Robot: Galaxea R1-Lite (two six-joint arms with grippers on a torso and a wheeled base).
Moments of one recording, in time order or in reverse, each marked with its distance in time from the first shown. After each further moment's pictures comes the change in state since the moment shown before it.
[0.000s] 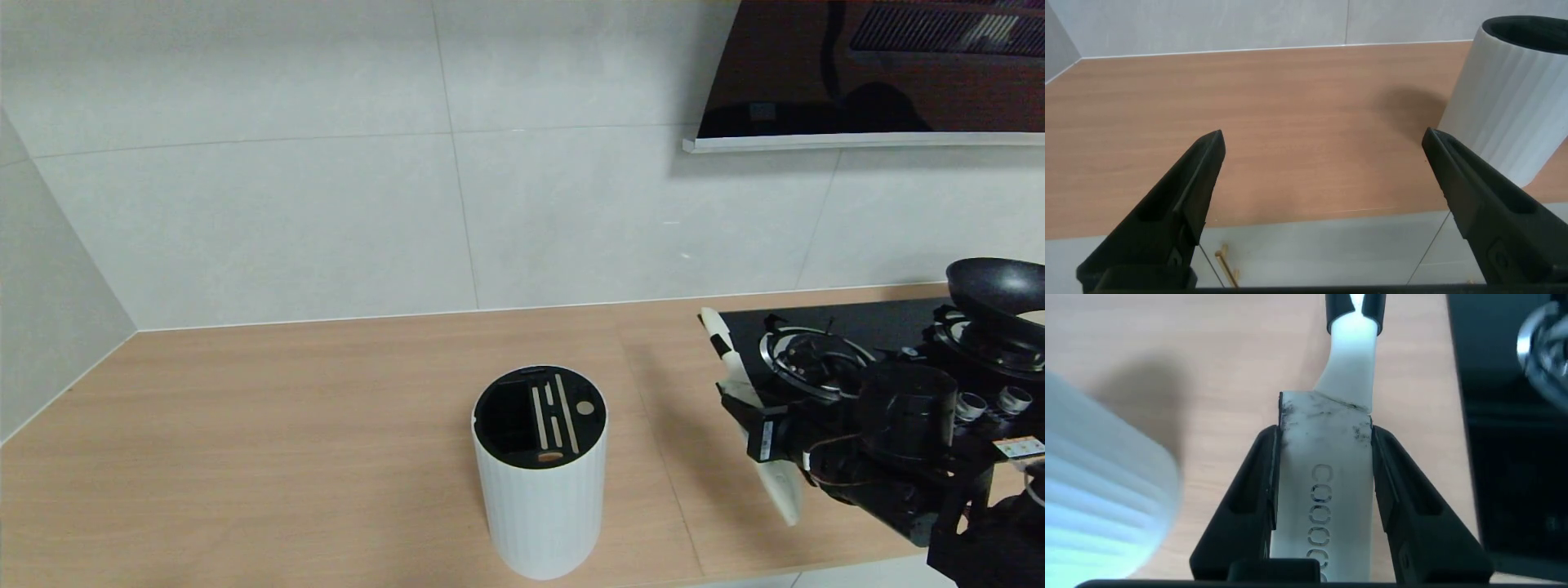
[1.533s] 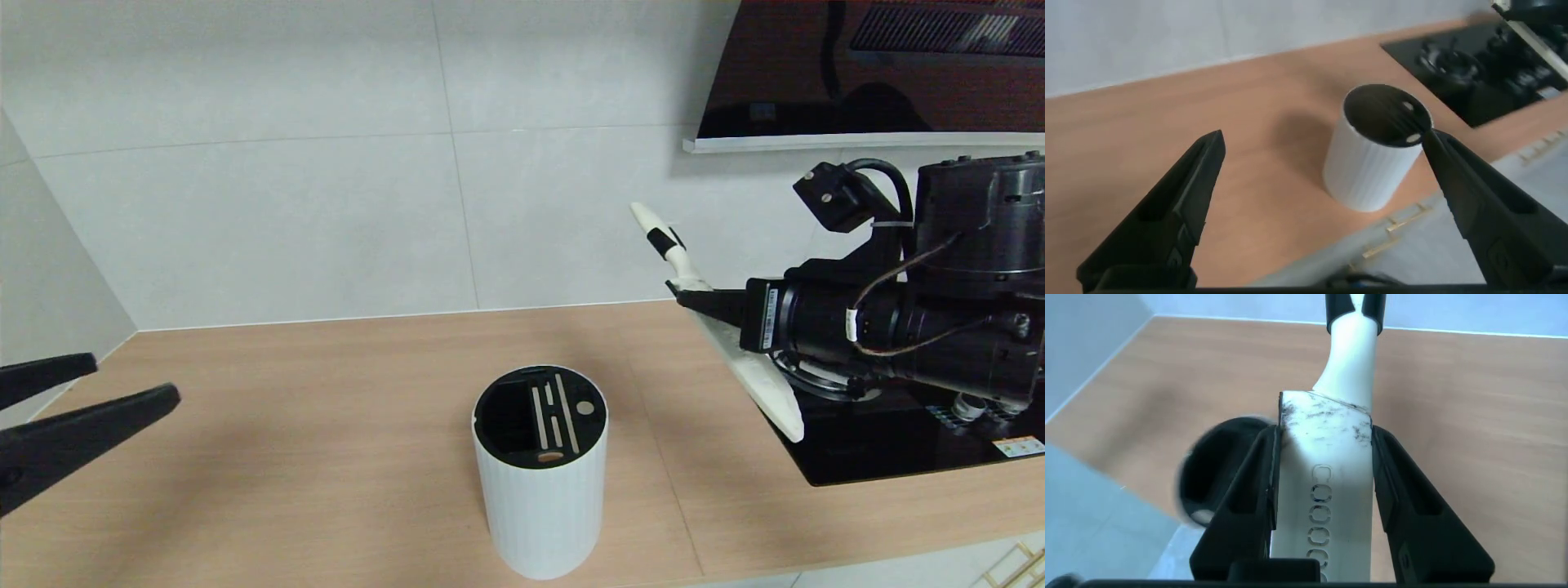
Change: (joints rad) left arm -0.071 0.884 -0.783 0.137 -0.355 -0.043; right arm 0.156 -0.360 -0.578 0.900 0.181 0.089
